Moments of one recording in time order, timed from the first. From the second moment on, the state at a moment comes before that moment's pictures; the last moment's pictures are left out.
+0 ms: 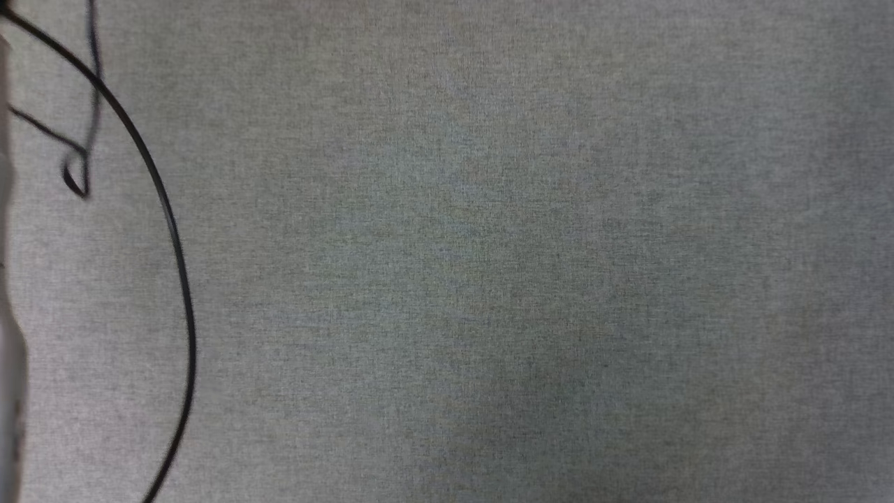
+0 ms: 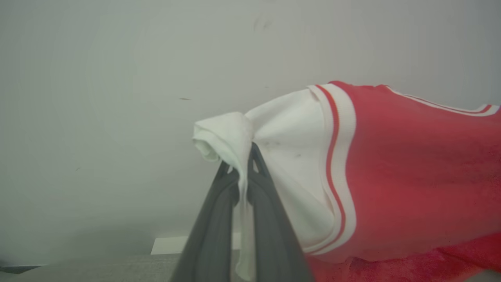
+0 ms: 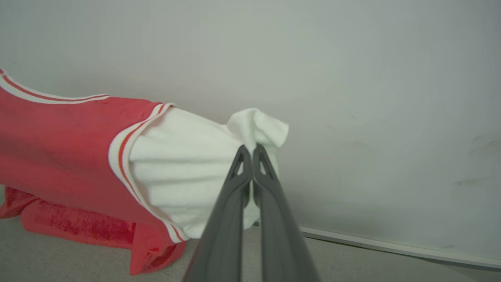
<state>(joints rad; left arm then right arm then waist) -1.46 0.42 -0.30 0.93 -0.51 -0.12 -0.19 -1.48 -0.33 0.17 0.72 0.38 0.13 0.26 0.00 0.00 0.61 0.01</state>
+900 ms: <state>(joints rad) -0.36 0.44 -0.28 0.54 -0.73 -0.06 -0.26 -0.39 -0.34 0.18 0.46 0.62 0.13 0.09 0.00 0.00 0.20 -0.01</state>
